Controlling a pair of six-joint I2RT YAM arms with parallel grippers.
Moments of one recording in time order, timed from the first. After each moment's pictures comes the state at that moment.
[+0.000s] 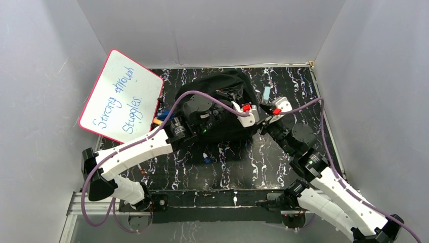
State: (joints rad) left arm -1.08 1.40 1.36 0.08 -0.19 1.03; right arm 0.71 0.62 0.66 0.02 0.07 0.01
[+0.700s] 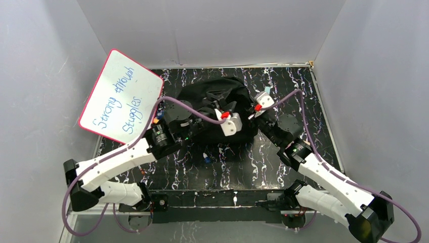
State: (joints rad) left arm -1.08 1.24 1.25 0.03 -0.06 0.93; right arm 0.72 0.86 0.65 0.32 0.00 -0.21
